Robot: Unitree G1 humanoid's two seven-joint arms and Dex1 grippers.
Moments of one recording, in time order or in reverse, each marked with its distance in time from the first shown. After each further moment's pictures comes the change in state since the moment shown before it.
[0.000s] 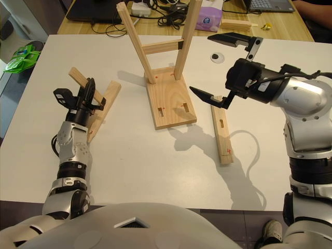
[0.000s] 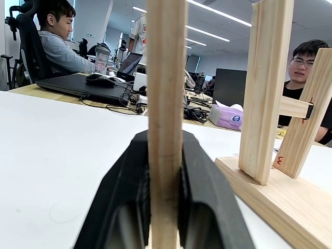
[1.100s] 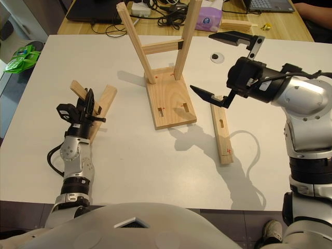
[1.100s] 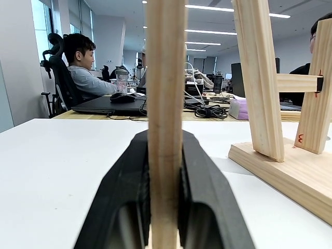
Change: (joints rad) left arm 0.168 -0.038 -0.058 -0.088 0.180 -0.244 0.159; right arm -0.001 0.006 -0.011 0.000 0.000 0.005 0.005
